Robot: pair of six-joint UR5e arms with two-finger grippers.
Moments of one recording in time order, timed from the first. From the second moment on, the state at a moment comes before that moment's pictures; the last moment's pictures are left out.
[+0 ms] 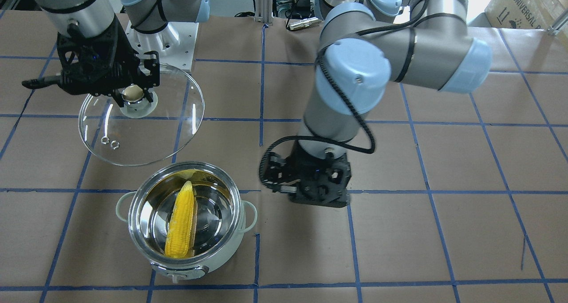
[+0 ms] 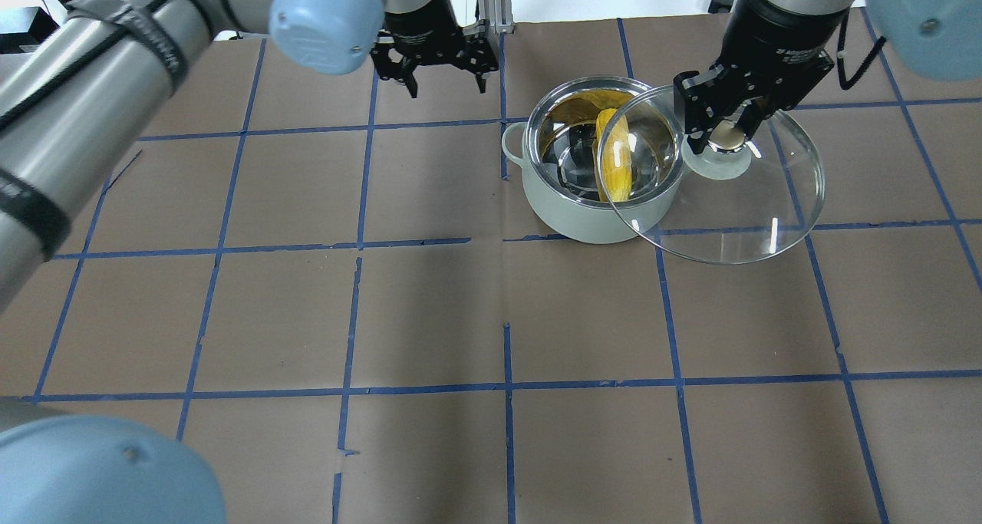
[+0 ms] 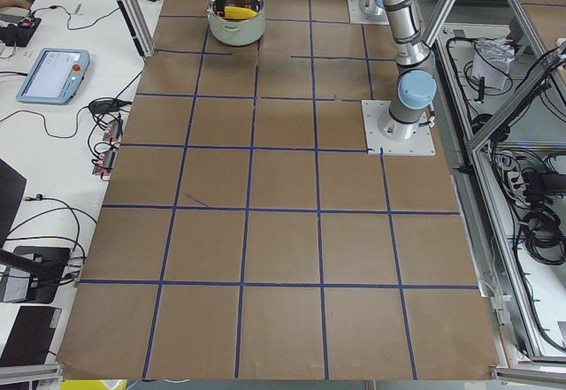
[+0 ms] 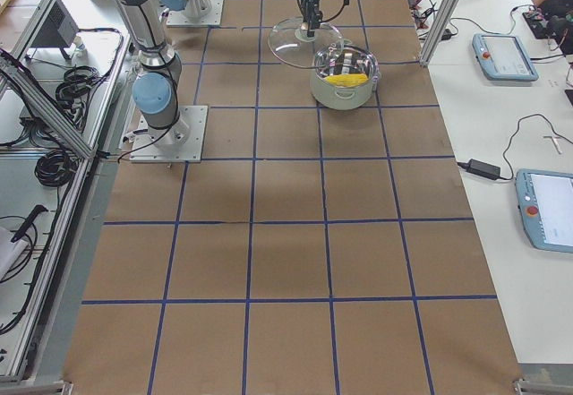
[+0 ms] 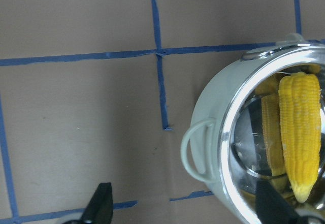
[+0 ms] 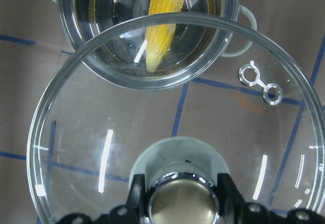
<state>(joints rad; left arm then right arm) -1.74 -1.96 -1.33 -1.33 1.47 -0.11 1.59 -1.50 1.49 -1.54 -1.55 -0.21</state>
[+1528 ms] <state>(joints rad) -1.60 -1.71 -1.44 -1.58 1.60 -0.01 1.67 -1.18 1.38 -1.82 -1.55 -0.21</state>
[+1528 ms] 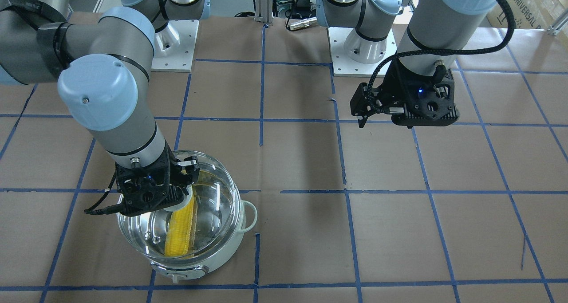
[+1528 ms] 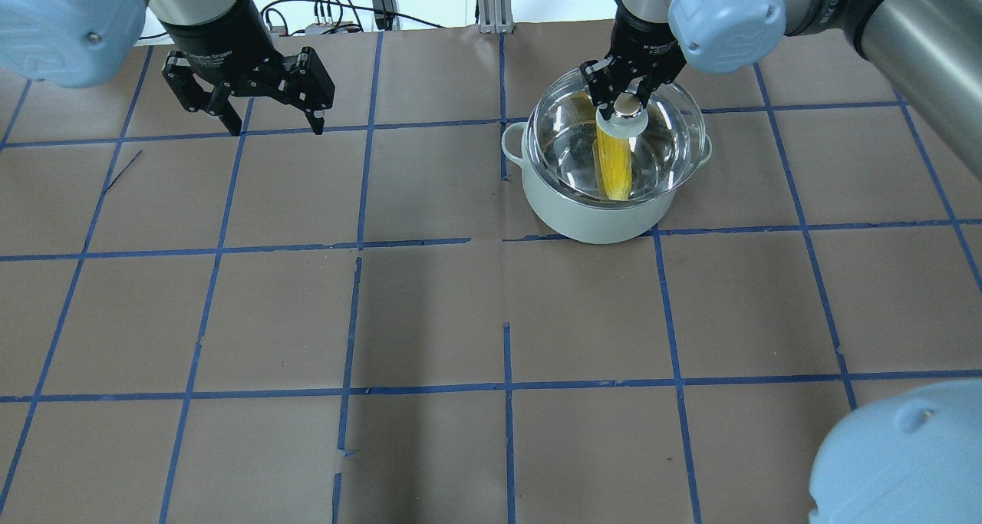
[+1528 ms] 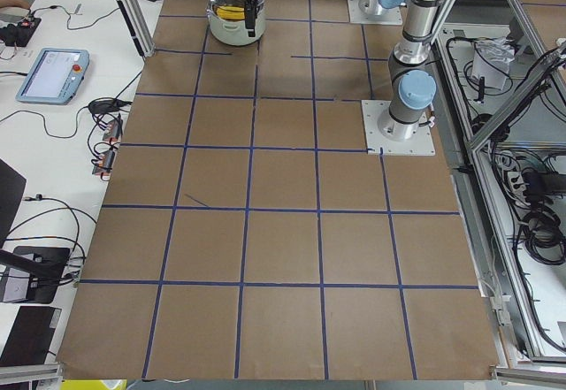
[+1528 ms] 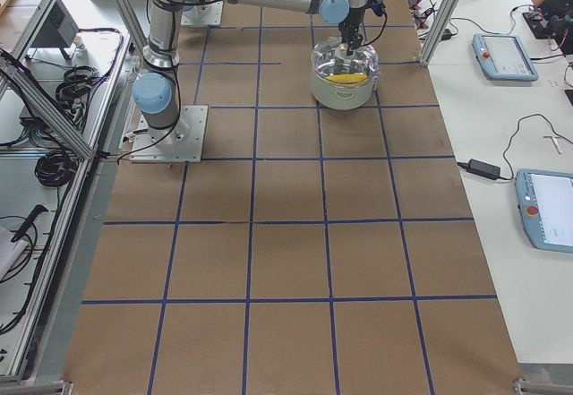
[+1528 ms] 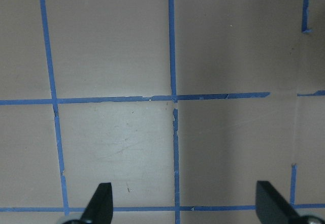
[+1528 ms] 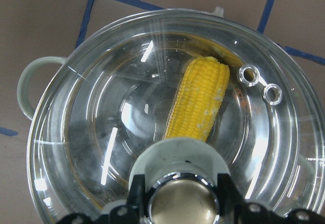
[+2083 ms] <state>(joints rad) -1.59 -1.71 -1.44 -1.57 1.60 -0.02 1.67 -1.15 1.38 -1.83 -1.55 -0.21</state>
